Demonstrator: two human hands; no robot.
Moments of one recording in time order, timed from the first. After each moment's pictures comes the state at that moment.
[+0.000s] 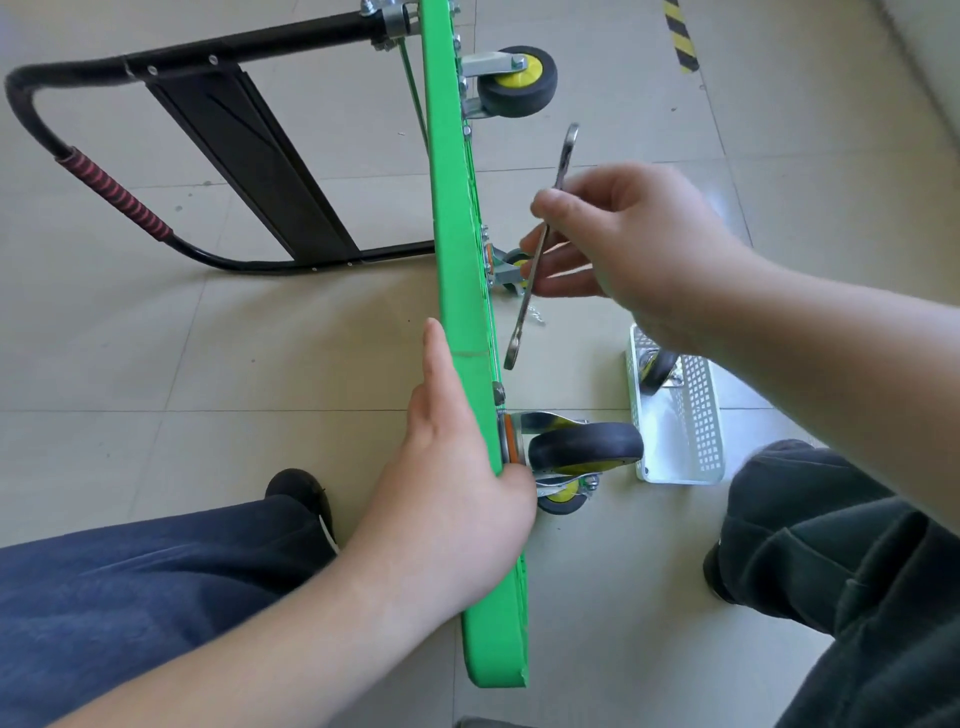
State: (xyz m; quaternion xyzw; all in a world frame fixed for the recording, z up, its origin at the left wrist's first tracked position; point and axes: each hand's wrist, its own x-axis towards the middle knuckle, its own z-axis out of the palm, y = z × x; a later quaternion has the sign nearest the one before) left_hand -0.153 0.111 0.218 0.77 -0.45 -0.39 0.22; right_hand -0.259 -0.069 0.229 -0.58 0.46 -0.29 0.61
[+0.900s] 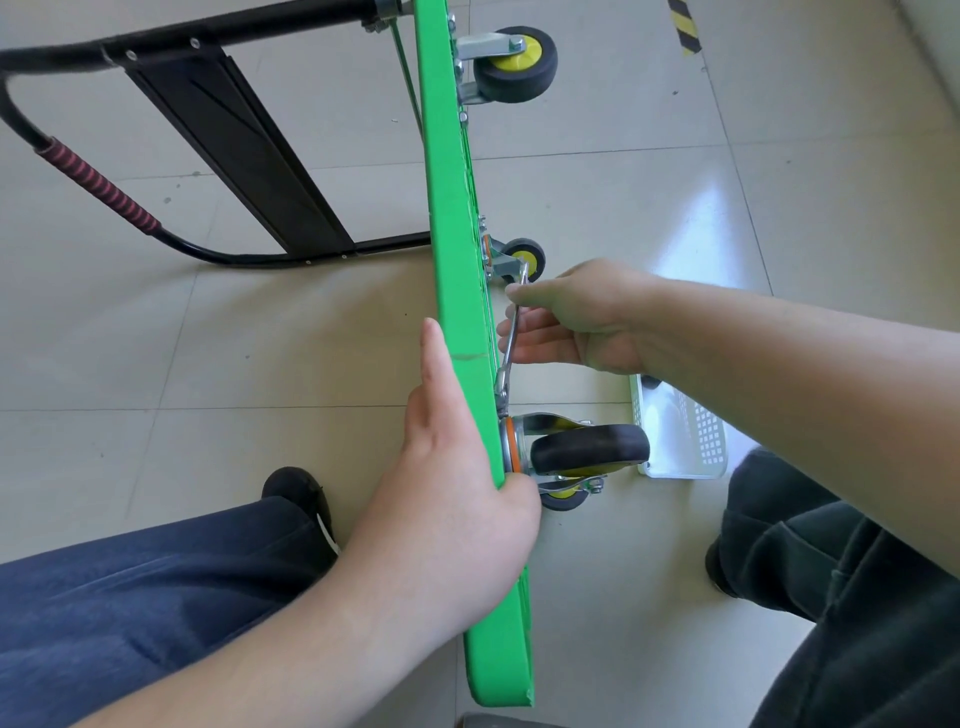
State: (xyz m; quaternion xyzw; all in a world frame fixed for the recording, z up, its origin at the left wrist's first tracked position) left_hand -0.150 0.110 0.221 0.77 -0.46 -0.41 0.20; right_hand -0.235 -0.082 0.163 -0.39 0.55 -0.10 0.73
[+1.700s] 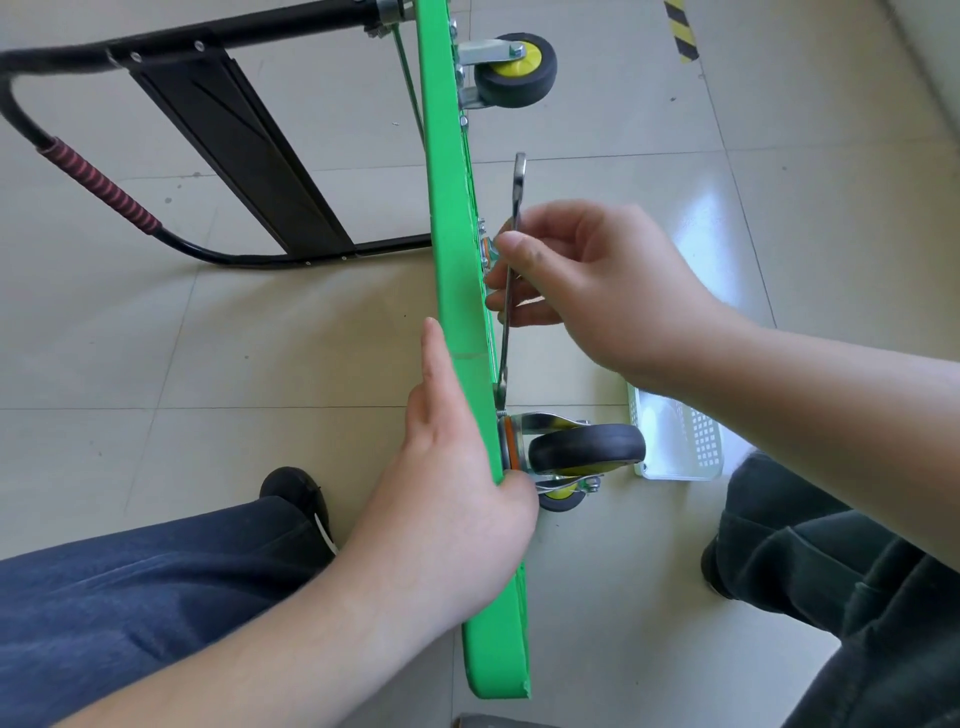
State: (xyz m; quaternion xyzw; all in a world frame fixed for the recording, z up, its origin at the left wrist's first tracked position) left_hand -0.151 0.109 0.224 0.77 -0.44 -0.42 0.21; right_hand -0.252 -0.045 0.214 -0.63 0.39 -0.28 0.61
